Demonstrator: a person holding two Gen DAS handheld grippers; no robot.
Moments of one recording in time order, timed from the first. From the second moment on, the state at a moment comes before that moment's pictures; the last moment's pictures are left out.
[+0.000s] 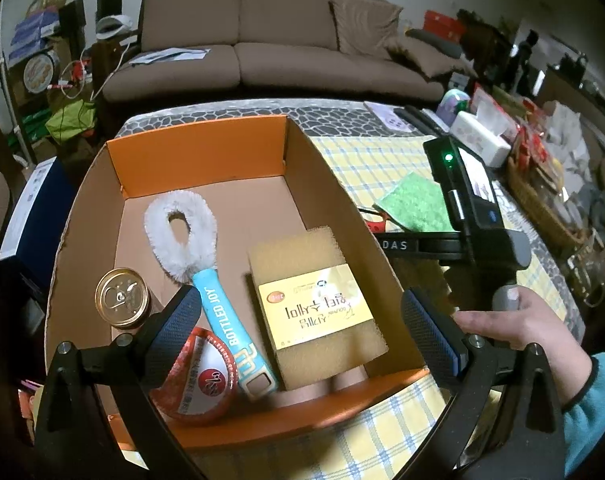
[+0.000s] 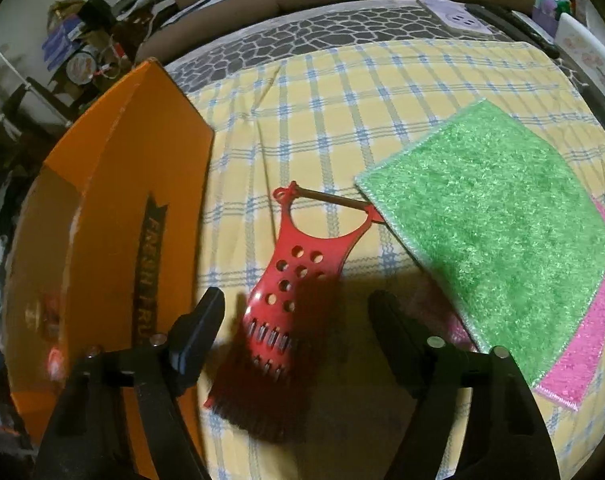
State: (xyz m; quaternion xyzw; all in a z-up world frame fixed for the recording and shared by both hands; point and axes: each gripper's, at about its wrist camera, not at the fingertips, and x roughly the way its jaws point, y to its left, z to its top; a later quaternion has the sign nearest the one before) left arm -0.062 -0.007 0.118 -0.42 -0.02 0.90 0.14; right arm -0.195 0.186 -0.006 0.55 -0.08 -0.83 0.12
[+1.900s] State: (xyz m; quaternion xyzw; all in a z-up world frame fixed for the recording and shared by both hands) left arm -0.067 0.020 0.111 -0.44 -0.10 0.86 0.24; right arm -0.170 0.184 0.004 0.54 -0.02 -0.82 0.17
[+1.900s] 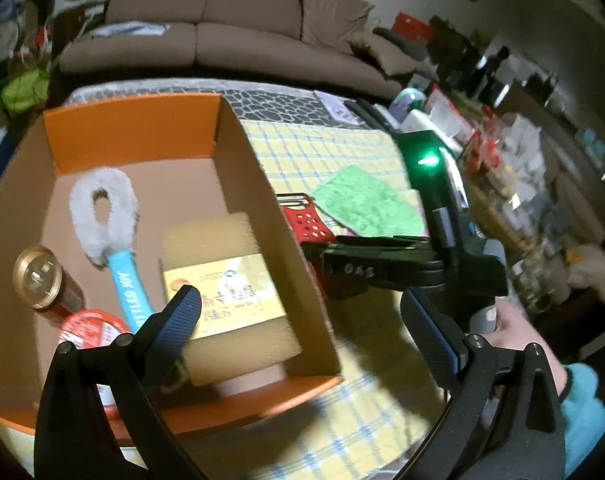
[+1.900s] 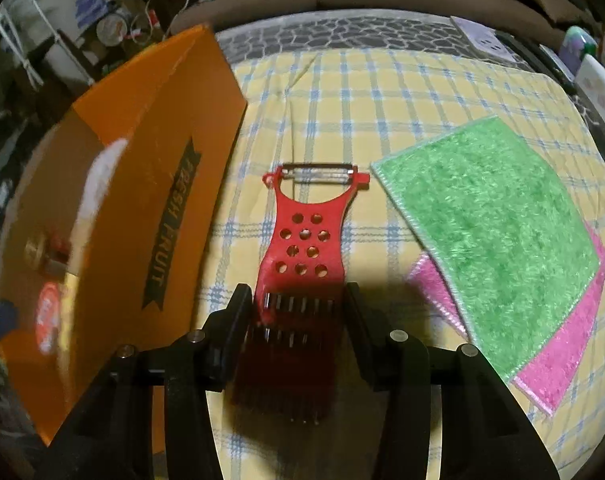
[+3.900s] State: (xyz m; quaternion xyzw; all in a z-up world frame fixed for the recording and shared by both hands) left arm -0.045 0.087 0.091 -0.46 -0.33 0.75 0.33; right arm -0.113 0.251 0.007 0.55 -0.07 -0.79 0.25
